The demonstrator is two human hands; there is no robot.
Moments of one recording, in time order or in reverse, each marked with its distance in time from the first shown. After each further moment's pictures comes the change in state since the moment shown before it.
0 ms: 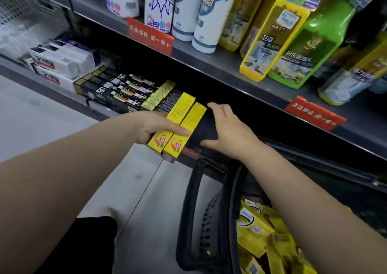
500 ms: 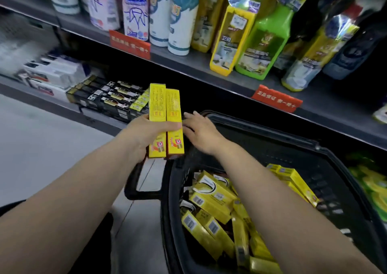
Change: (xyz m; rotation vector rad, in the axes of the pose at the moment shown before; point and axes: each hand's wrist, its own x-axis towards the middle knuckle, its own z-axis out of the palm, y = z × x) left_hand -0.063 -0.019 0.064 -0.248 0.315 0.244; right_hand -0.027 -0.003 0.020 0.190 -0.046 -0.038
